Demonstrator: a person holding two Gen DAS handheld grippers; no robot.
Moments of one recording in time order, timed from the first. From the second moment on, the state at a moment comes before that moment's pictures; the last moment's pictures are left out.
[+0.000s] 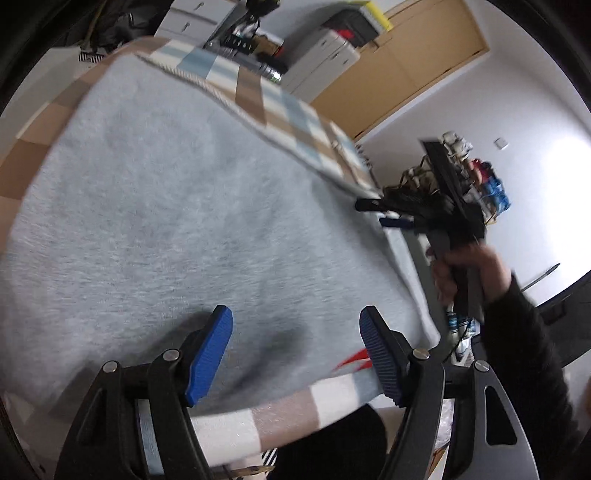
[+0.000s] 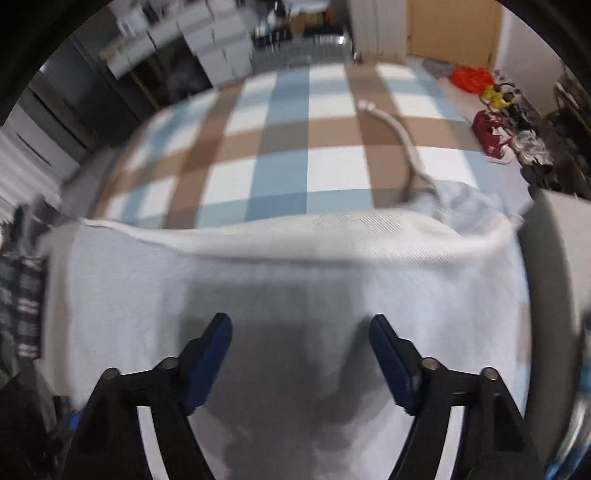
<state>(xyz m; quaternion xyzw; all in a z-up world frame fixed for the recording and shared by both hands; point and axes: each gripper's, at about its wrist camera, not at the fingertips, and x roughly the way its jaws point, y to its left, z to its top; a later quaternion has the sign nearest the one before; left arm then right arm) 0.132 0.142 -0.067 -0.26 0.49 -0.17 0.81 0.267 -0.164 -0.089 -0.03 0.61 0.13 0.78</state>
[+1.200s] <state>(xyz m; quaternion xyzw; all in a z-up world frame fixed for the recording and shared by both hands) 0.073 0.093 -0.011 -0.07 0.43 -0.08 0.90 -0.051 -0.246 -0.019 0.12 0.24 0.18 0.95</state>
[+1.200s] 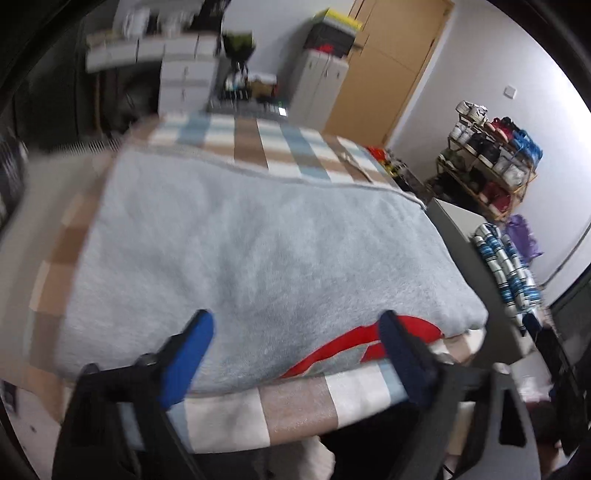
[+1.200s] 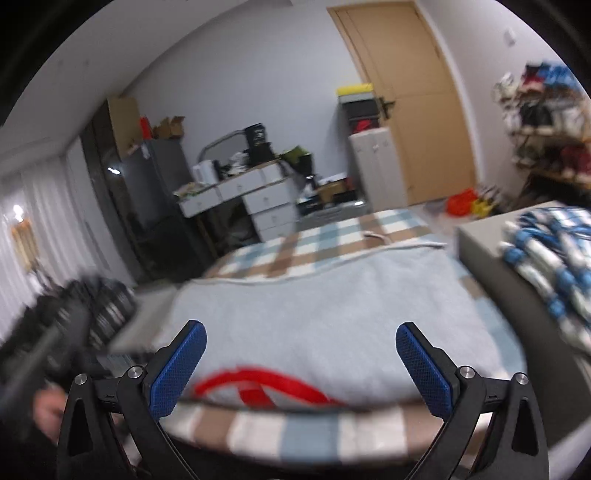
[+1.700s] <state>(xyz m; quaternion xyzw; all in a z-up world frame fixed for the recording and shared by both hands) 0.128 0.010 -0.044 0.05 0.50 -0.17 0.85 -0.005 -0.349 -0.110 0.43 0.37 0.19 0.80</state>
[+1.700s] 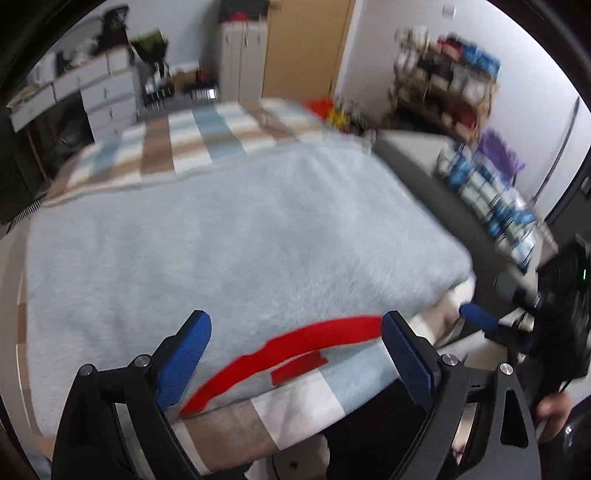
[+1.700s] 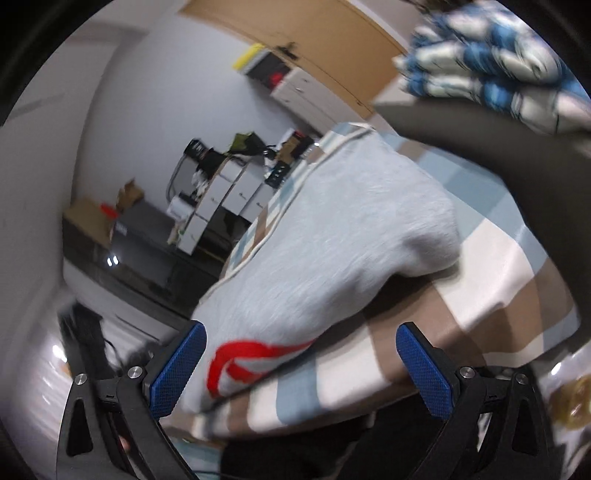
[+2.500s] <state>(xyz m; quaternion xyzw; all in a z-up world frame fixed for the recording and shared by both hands) 0.134 0.002 -0.070 0.07 0.50 -0.18 0.84 0.099 -0.349 -0.100 0.42 0.47 0.12 0.77</state>
